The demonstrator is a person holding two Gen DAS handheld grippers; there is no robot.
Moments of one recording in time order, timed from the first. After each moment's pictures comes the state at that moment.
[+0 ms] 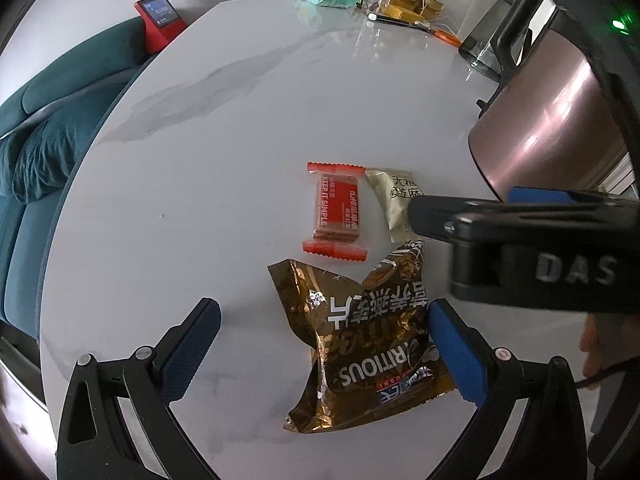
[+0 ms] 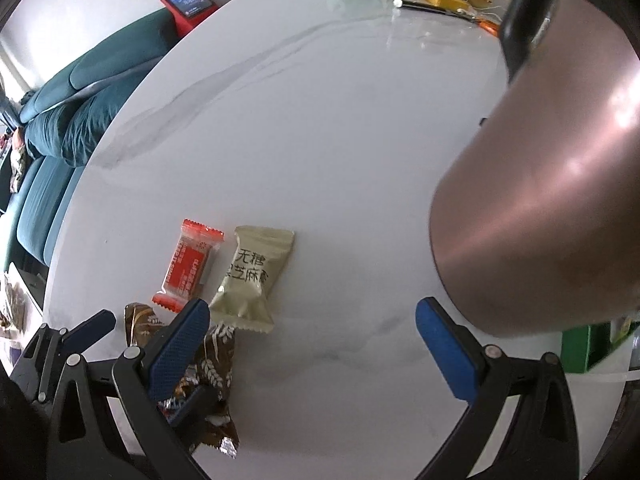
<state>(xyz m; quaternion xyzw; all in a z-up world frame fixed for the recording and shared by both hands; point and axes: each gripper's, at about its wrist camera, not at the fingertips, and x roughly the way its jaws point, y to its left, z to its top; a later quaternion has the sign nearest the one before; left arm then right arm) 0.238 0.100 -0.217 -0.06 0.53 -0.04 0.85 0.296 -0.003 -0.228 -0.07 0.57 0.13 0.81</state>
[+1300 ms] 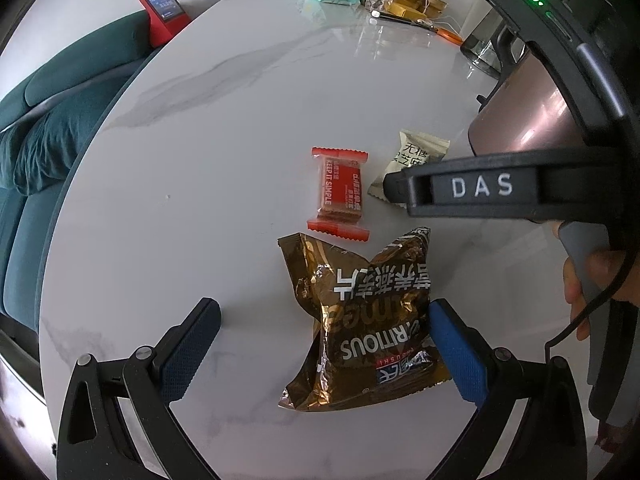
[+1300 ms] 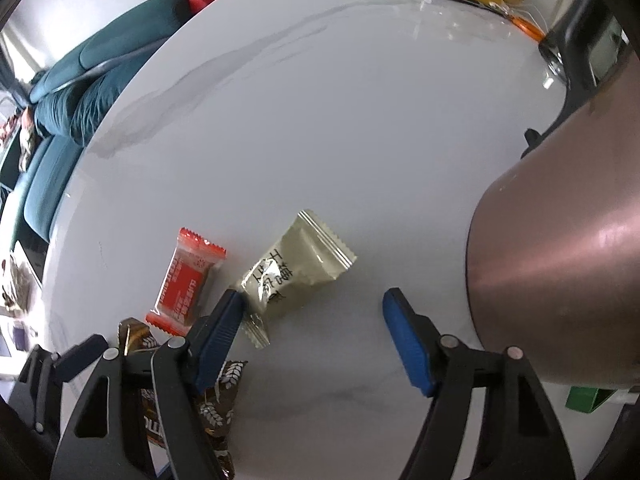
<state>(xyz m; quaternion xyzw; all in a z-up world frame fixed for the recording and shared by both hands) 0.230 0.101 -0.218 -0.07 0.53 -0.04 0.84 0.307 0.004 -0.241 -0.10 0.59 0.16 0.78</state>
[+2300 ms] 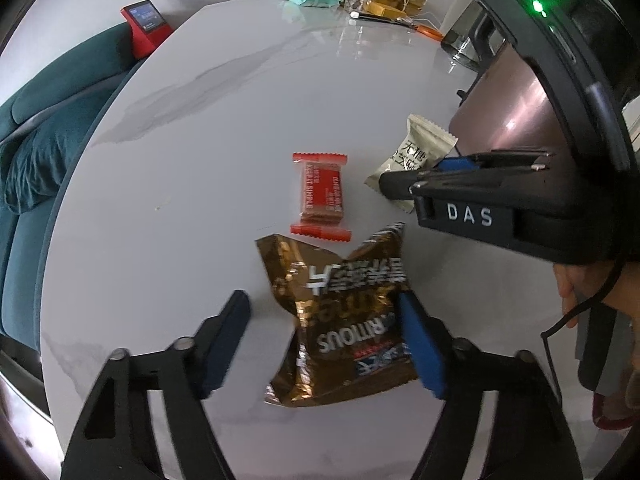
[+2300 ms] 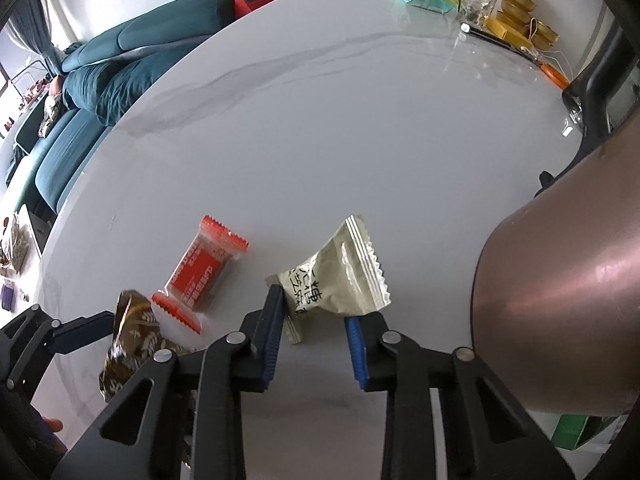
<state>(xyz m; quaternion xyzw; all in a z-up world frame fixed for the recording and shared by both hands) 0.226 0.089 -0.210 -0.05 0.53 -0.07 0.84 0.293 0.004 -0.237 -0.14 0.55 0.22 0.80</state>
